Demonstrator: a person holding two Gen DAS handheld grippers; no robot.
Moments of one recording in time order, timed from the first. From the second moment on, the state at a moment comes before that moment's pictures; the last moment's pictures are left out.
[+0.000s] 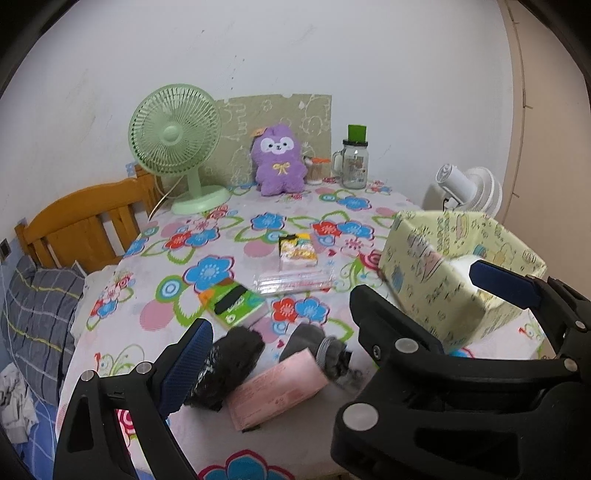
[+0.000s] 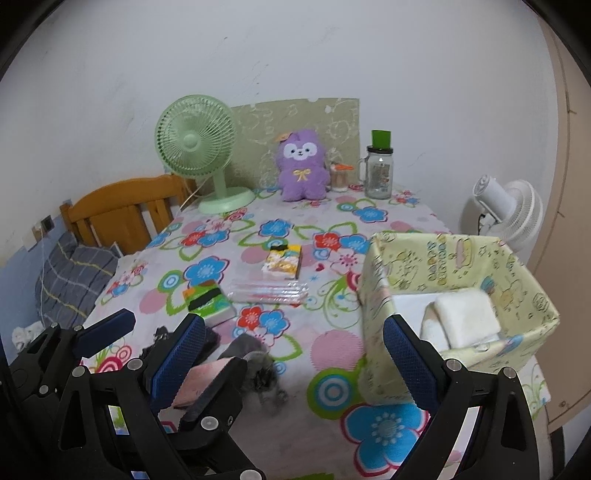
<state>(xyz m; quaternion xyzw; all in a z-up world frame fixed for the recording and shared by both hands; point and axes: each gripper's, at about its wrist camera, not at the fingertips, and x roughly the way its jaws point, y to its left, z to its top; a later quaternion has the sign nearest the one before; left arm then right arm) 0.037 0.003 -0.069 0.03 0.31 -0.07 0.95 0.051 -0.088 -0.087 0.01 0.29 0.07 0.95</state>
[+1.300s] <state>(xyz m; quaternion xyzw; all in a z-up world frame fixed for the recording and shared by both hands) 0.061 0.028 -0.156 0.02 0.40 -0.07 0.92 0.076 -0.063 -0.171 -0.03 0.35 0.09 0.93</state>
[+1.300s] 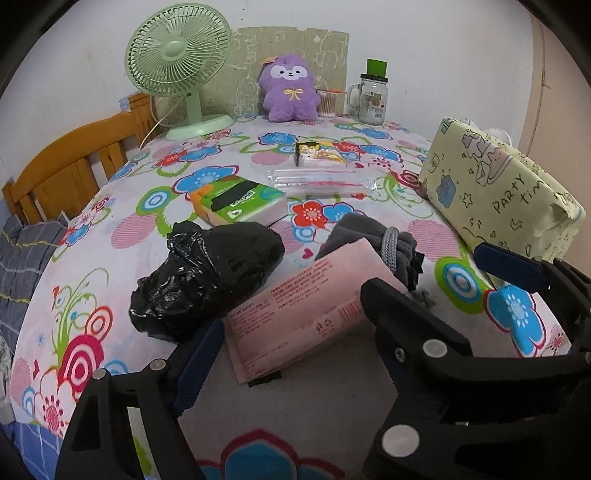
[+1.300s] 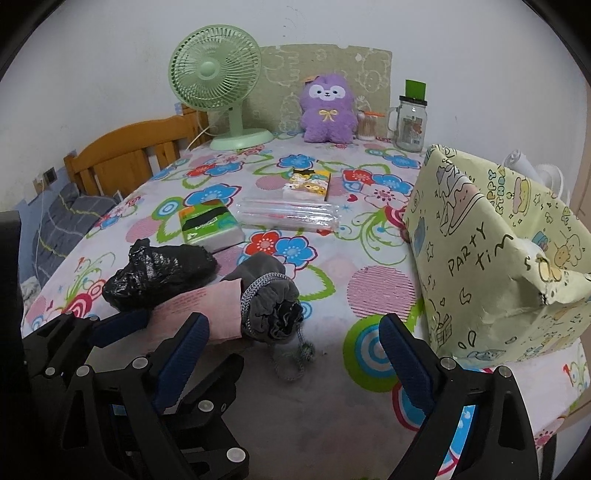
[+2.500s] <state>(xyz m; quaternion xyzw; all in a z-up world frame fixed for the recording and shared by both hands) 0.080 0.029 -0.149 0.01 0.40 -0.04 0.91 0.119 -0.055 -0.181 0.01 0.39 0.12 0.91</state>
